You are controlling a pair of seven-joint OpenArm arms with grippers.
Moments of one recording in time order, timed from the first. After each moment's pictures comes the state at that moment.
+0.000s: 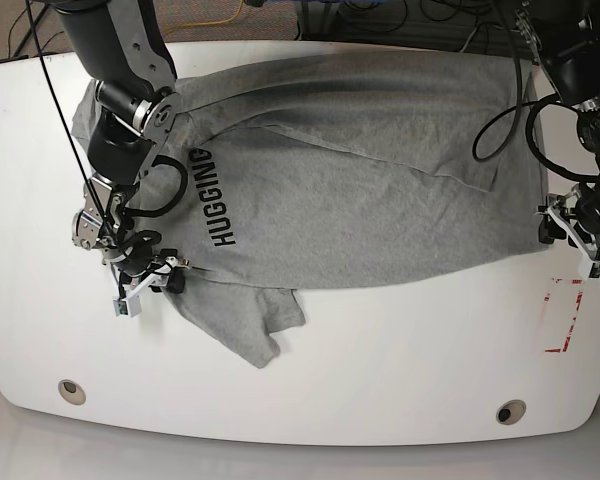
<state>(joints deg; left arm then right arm) -9.7 -24.0 -28.8 78.5 -19.8 -36.4 58.9 30.4 8.2 35.8 37.8 -7.6 40.1 -26.3</state>
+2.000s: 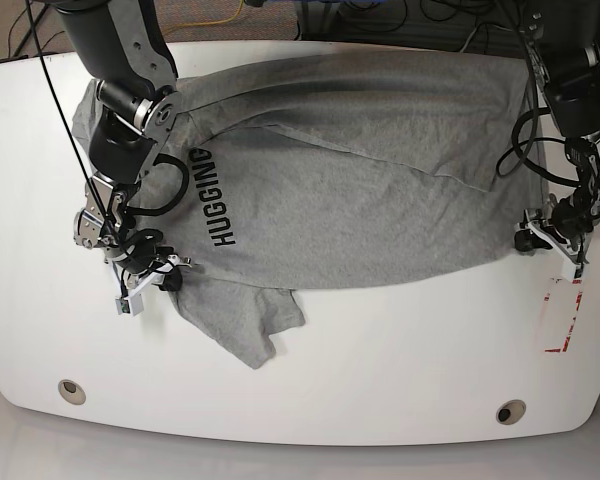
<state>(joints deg) -17.8 -25.1 -21.3 50.1 -21.6 -34.9 43.2 30.3 8.0 35.8 37.8 -7.6 40.2 -26.5</state>
